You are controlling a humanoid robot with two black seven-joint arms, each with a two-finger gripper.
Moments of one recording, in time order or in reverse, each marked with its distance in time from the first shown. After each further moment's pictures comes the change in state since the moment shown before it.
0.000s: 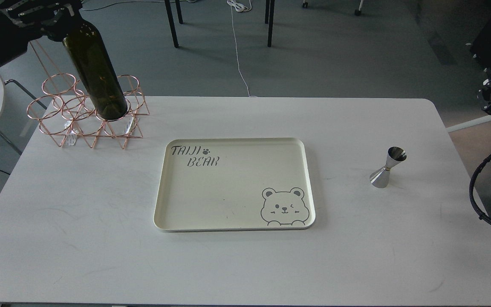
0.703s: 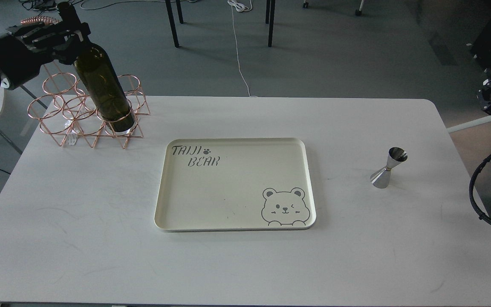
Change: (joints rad) left arm 0.085 -0.039 0.000 0.022 -0.001 0.028 0.000; right arm 0.000 -0.001 0.000 0.000 0.000 0.000 0.000
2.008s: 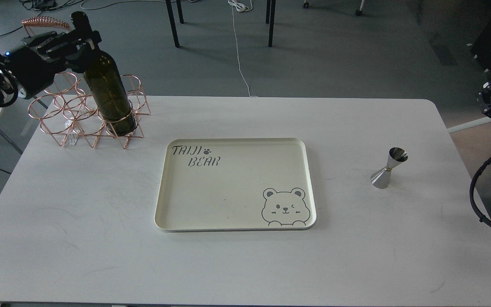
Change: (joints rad) left arm 0.030 -0.060 0.000 0.034 -0.014 0.049 0.000; right arm -0.011 -0.001 0.002 0.000 0.000 0.000 0.000
